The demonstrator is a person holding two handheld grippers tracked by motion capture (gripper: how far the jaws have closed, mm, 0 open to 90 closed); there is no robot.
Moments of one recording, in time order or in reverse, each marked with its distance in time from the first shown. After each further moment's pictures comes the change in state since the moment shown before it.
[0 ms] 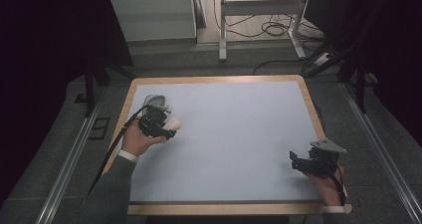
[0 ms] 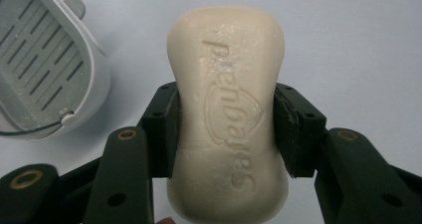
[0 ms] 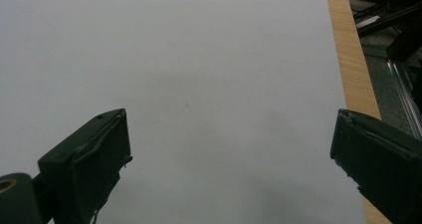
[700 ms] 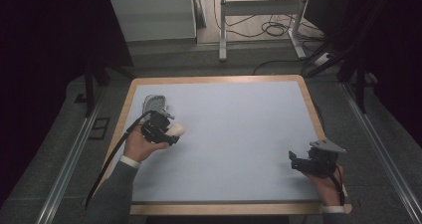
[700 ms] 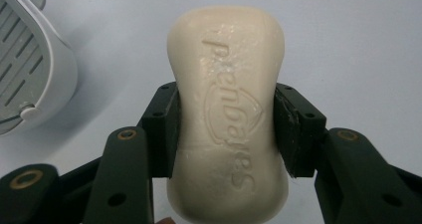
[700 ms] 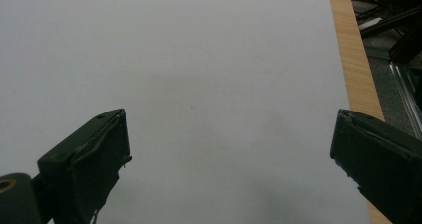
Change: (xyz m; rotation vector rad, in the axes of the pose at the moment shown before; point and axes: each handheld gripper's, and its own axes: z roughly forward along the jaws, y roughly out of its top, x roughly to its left) left arm -0.019 -0.007 0.001 0.009 -0.030 0.021; right arm 0.002 0.001 0.000 -0.003 0.008 -0.003
